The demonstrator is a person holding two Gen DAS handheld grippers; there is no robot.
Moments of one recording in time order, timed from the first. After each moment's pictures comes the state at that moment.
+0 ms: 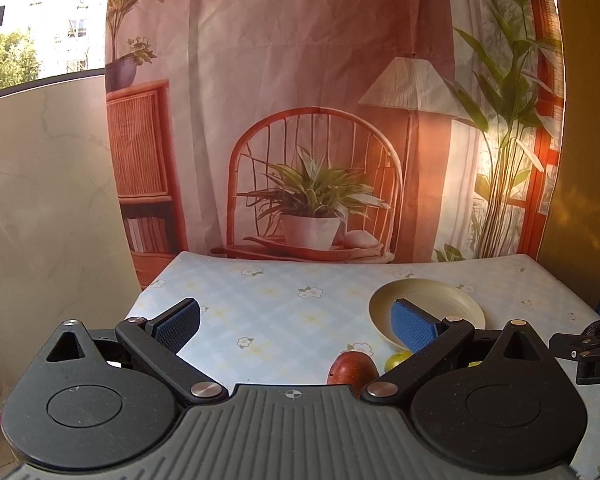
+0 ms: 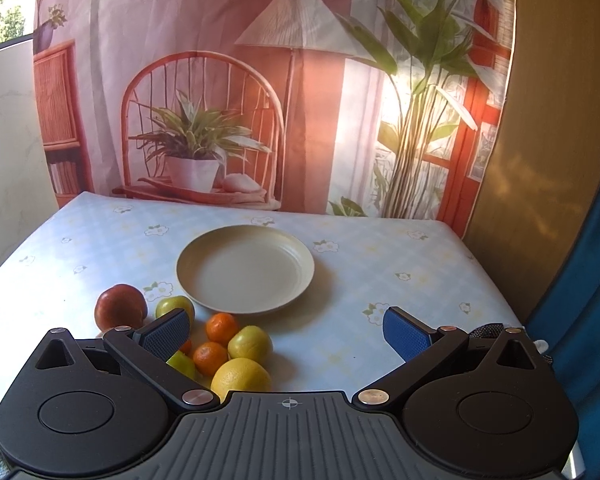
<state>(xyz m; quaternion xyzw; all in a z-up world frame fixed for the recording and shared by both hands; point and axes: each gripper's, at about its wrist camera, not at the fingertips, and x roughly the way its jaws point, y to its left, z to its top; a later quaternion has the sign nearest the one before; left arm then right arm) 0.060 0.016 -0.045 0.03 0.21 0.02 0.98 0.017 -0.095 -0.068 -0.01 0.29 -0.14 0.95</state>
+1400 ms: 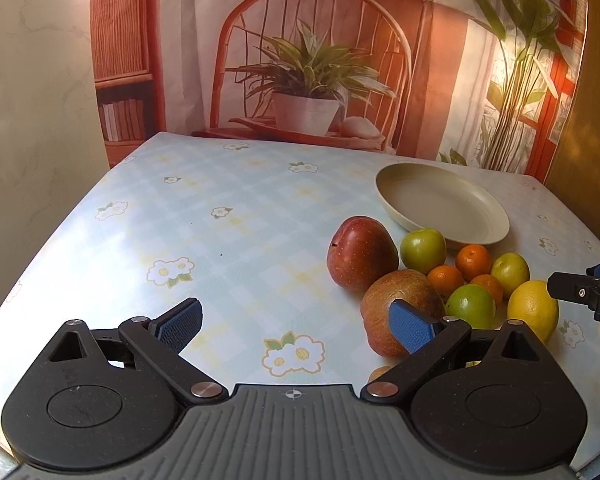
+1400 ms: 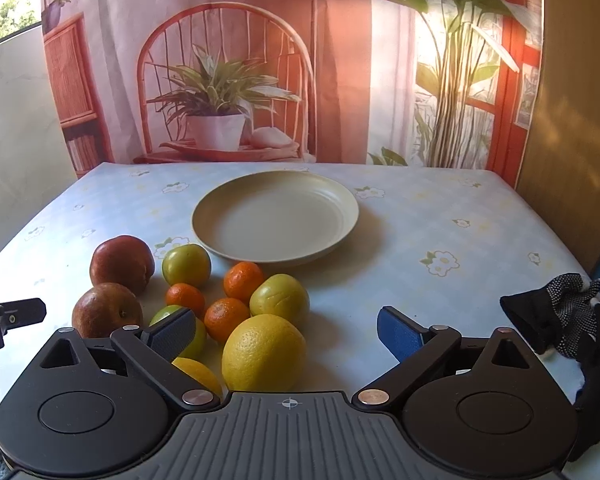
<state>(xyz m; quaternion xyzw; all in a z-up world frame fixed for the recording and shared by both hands) 0.086 0.033 -0.160 -0.01 0.34 -0.01 0.94 0.043 -0.108 -0.151 0.03 0.32 -0.09 0.94</state>
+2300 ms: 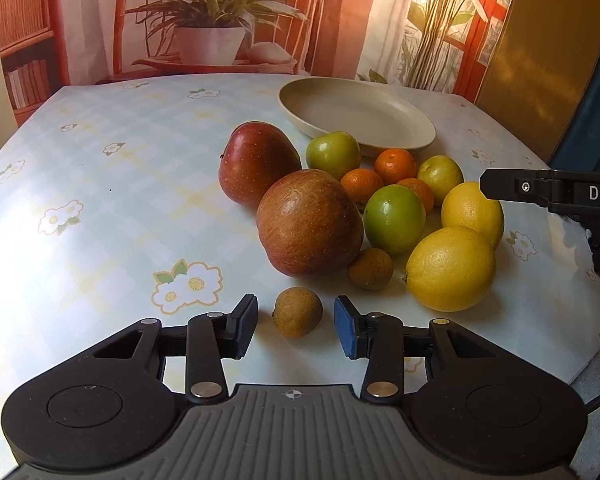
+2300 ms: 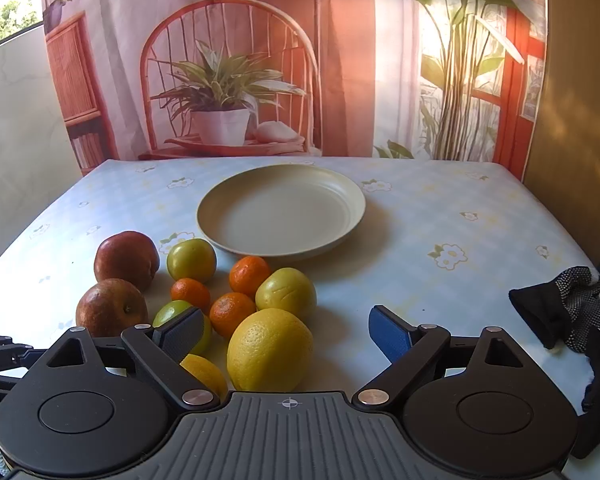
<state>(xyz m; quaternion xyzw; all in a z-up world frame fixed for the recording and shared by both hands) 0.092 0.005 -0.205 0.01 0.41 -0.13 0.90 0.045 -0.109 -0.154 0.04 0.32 -0.09 0.94</state>
